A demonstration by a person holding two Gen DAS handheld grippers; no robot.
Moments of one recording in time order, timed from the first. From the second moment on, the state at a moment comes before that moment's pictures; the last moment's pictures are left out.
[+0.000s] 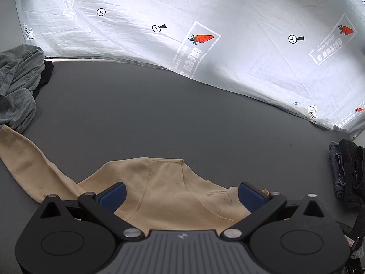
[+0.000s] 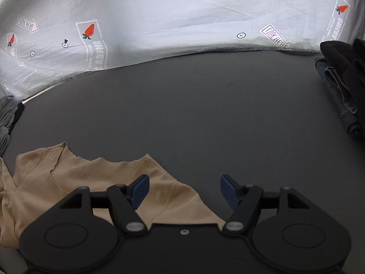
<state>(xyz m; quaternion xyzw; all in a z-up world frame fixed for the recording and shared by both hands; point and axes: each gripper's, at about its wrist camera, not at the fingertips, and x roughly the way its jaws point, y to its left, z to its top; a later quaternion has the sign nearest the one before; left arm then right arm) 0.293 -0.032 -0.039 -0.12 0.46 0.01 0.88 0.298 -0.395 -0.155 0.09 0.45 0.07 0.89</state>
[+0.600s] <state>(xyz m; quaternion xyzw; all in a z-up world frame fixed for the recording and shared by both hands) 0.276 -0.056 -0.072 -0.24 0.51 -0.13 0.81 0.216 -0.263 -0.099 0.00 0.37 0.28 0.89</state>
